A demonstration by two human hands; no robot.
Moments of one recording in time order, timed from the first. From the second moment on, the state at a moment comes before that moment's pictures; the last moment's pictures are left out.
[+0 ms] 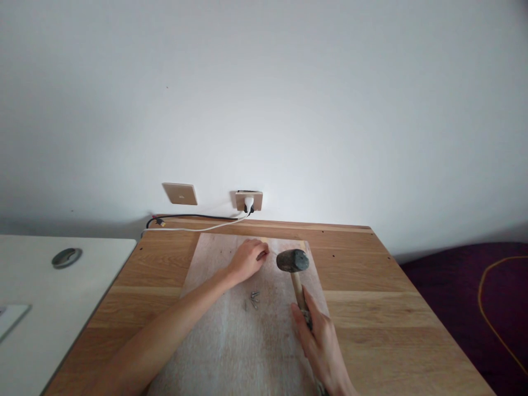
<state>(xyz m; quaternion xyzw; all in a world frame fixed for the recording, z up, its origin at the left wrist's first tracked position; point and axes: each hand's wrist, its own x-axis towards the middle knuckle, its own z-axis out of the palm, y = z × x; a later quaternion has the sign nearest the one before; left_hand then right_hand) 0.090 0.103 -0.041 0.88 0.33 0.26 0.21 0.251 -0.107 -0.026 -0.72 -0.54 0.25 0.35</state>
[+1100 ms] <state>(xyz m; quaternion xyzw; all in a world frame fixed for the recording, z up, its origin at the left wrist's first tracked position) 0.092 0.108 -0.041 0.83 0.35 0.29 0.33 0.238 -0.066 -0.024 -0.71 -0.62 0.13 0.29</state>
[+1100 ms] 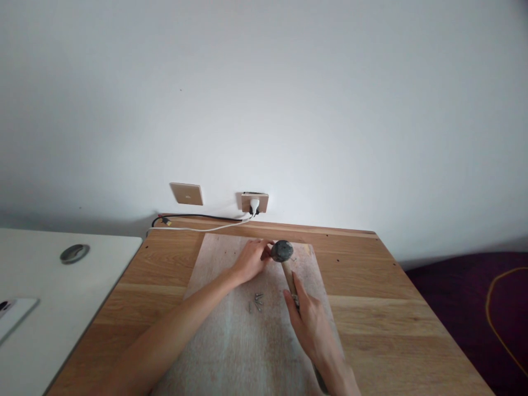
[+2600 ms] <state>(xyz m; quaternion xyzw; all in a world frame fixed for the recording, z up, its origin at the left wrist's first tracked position) 0.019 0.064 -0.013 0.98 0.05 0.19 -0.02 0.265 -0.115 -0.042 -0.76 -0.45 0.30 0.35</state>
